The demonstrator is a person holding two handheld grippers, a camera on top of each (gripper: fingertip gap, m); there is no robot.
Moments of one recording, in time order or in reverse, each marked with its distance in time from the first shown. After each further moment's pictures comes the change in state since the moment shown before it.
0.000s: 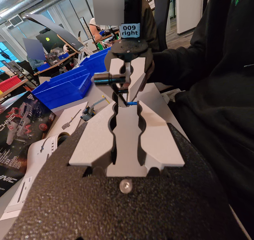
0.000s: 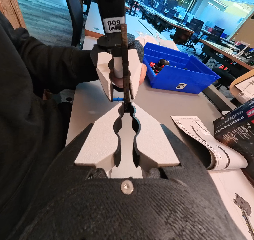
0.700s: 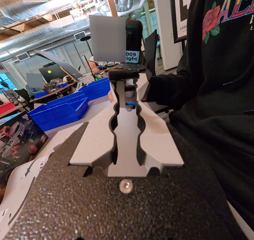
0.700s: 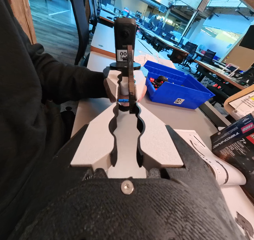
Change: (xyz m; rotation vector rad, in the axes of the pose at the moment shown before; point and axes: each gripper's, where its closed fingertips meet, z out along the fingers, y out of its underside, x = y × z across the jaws) left arm 0.001 -0.017 -0.008 0.255 0.048 -0.034; right arm -0.008 -0.020 -0.004 0.114 -0.006 -0.051
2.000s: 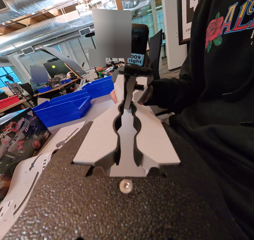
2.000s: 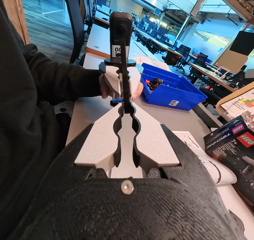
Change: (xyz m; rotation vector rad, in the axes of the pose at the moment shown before) left arm -0.001 -0.012 -0.002 -0.021 -0.037 -0.035; right arm 0.004 -0.006 0.001 0.008 0.038 -0.021
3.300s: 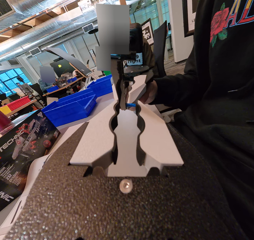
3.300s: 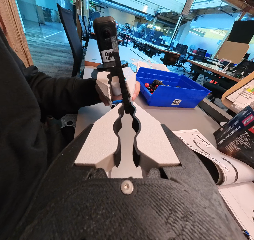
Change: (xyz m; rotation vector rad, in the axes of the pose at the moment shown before) left arm -0.001 -0.004 0.000 -0.039 -0.035 0.066; right arm 0.007 -0.006 0.003 0.053 0.025 0.138
